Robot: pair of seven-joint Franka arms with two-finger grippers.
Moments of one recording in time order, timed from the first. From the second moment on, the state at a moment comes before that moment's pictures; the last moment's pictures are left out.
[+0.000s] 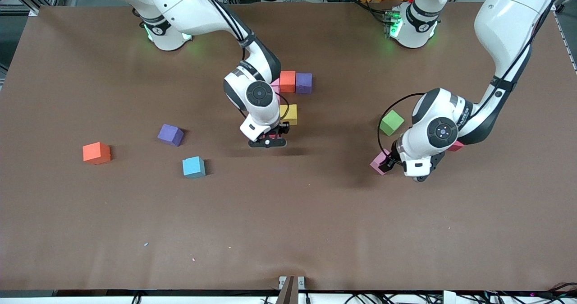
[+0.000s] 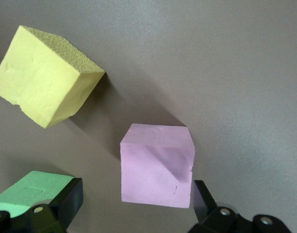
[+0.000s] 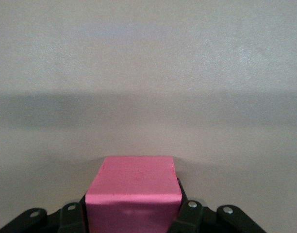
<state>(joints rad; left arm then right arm) 0.26 0.57 -0.62 -1.88 0.31 2.22 -1.34 0.68 0.66 0.07 -1.74 0.00 2.36 0.72</state>
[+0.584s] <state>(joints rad) 0.26 0.61 -0.62 -1.85 0.32 2.24 -1.34 0.70 0.65 0.07 -1.75 0.00 2.36 0.73</state>
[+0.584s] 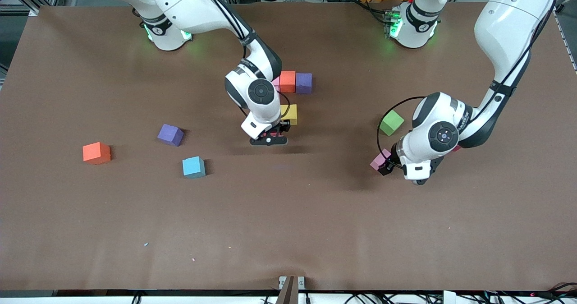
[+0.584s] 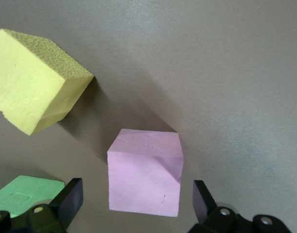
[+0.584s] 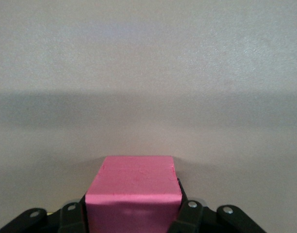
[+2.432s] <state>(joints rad) 0.25 0.66 -0.60 -1.83 0.35 2.28 -1.57 0.28 0.50 0.05 -1.77 -0.01 2.19 0.20</state>
